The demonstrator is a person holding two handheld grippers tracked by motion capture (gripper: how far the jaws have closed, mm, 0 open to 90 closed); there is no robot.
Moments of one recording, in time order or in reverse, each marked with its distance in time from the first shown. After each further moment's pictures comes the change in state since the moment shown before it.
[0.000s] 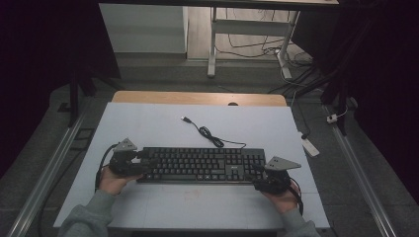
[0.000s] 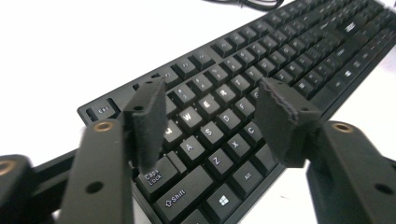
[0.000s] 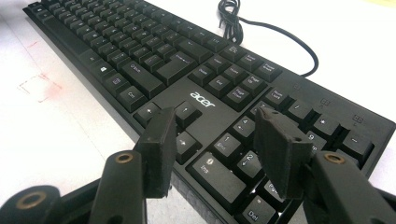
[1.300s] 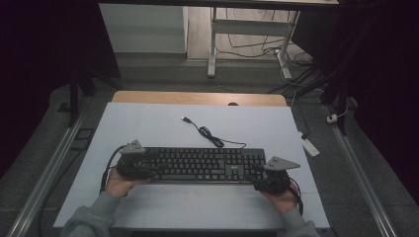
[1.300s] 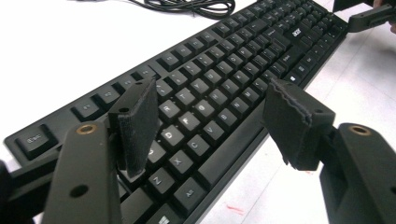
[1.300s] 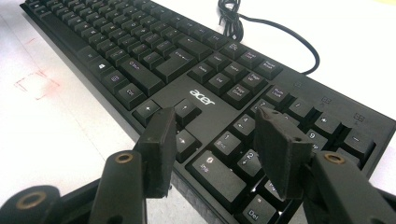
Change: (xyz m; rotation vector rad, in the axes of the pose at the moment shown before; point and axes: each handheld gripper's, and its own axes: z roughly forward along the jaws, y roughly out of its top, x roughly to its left) left arm -0.029 0.010 0.007 0.005 -0.099 0.057; right arm 0.001 0.000 0.001 0.011 -0.005 -0.008
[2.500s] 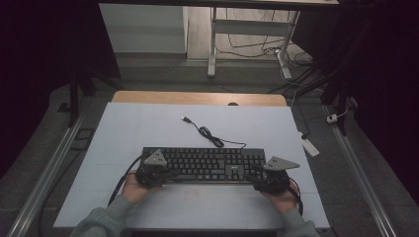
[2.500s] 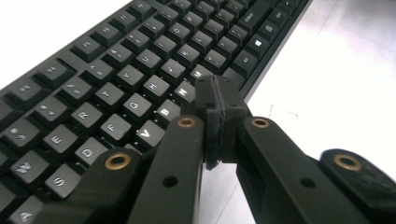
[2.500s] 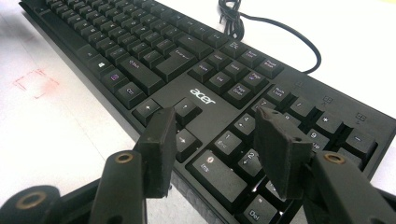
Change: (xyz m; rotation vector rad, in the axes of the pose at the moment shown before) left arm -0.032 -0.002 0.041 0.128 -0.064 0.160; right arm 0.000 0.000 0.001 0.003 0.003 -0.001
